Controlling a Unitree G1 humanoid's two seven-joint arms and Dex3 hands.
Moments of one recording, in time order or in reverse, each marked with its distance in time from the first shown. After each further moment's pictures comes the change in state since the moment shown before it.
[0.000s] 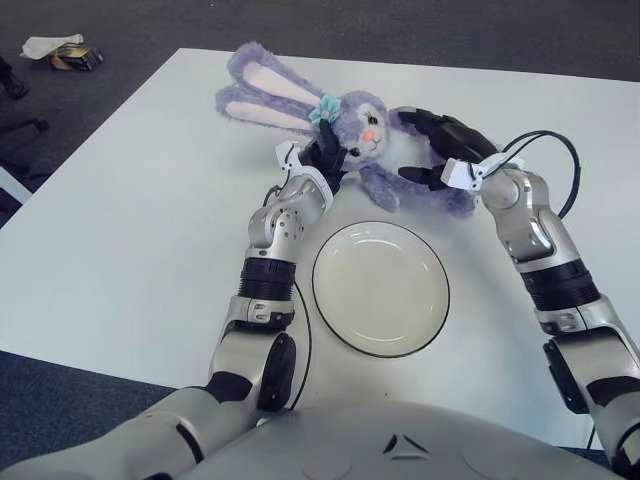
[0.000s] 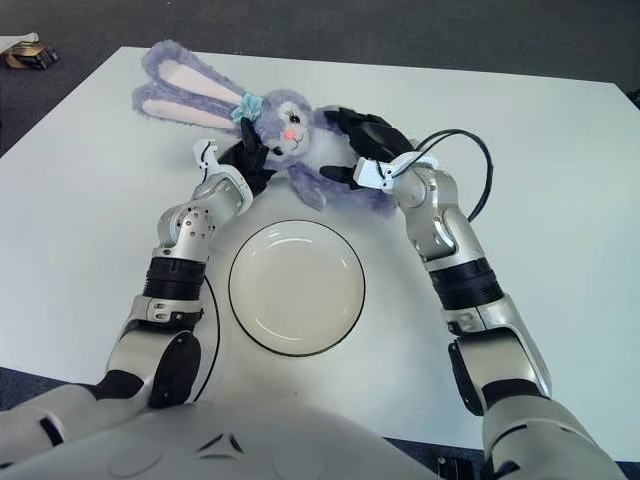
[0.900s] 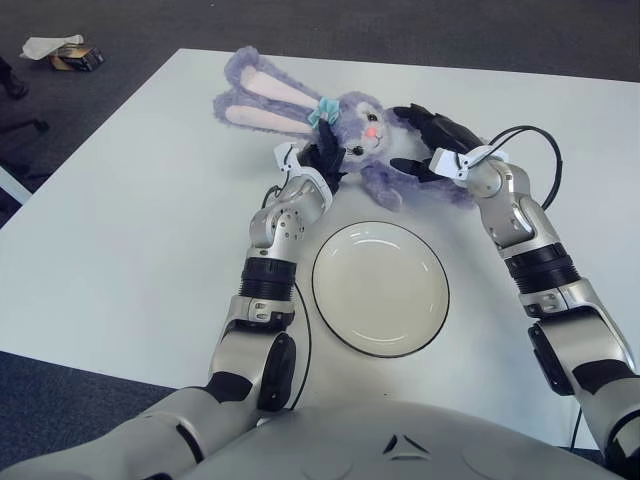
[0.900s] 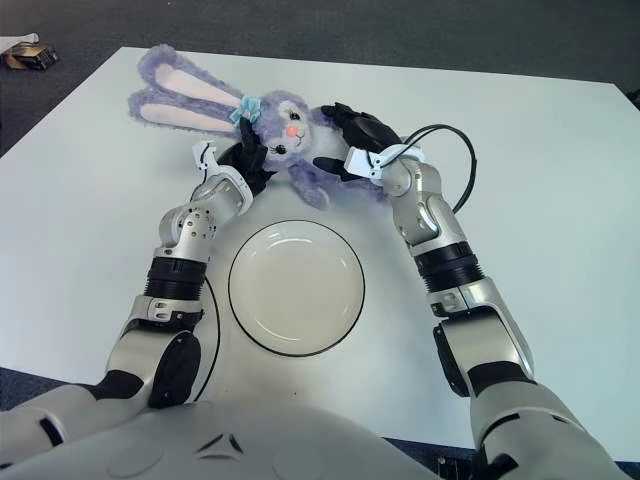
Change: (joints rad) left arm -0.001 0.000 0.002 0.044 -0.001 0.010 0.019; right arm -0.107 0.076 0.034 0.174 0.008 0.020 -0.070
